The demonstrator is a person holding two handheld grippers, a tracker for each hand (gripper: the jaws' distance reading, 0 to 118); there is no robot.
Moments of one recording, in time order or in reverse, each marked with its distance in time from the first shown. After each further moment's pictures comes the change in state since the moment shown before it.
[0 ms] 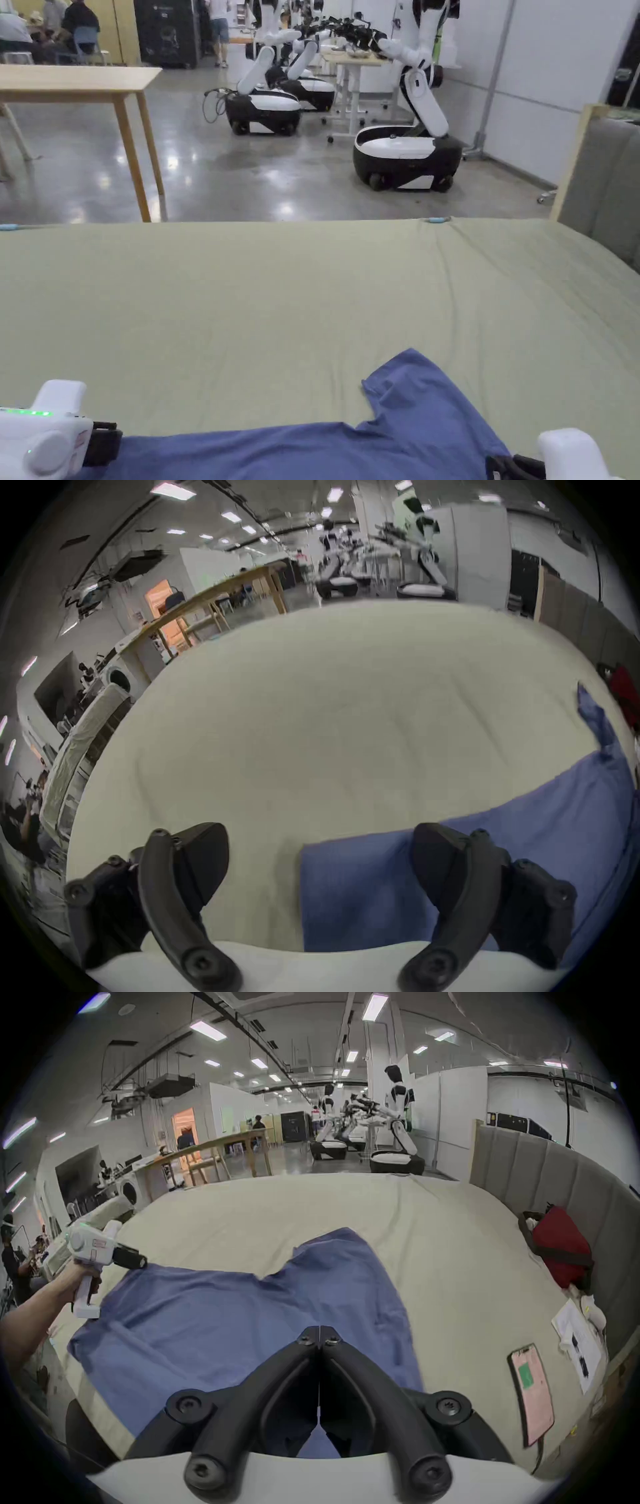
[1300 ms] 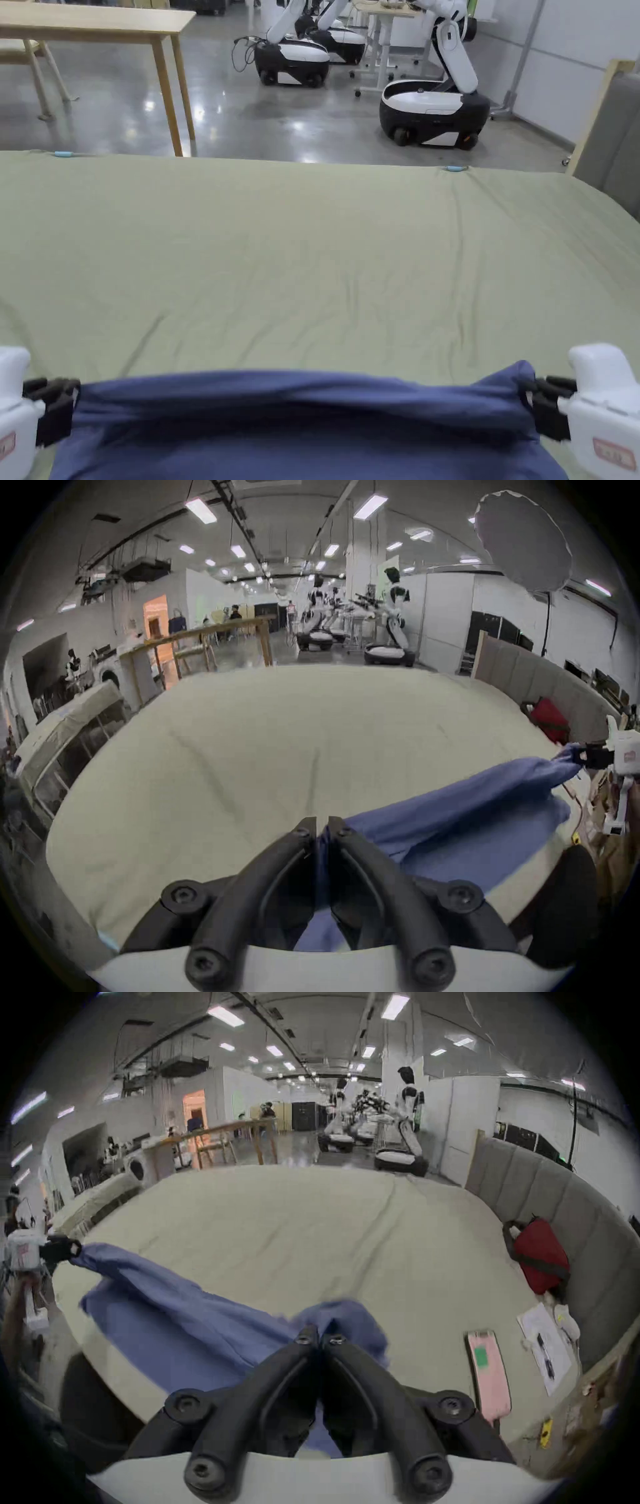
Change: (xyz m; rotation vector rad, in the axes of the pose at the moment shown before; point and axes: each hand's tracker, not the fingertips) left arm -0.030 -0.200 0.232 0.248 -0.184 0.145; right arm 0.009 -0.063 0.104 -0.088 -0.014 0.119
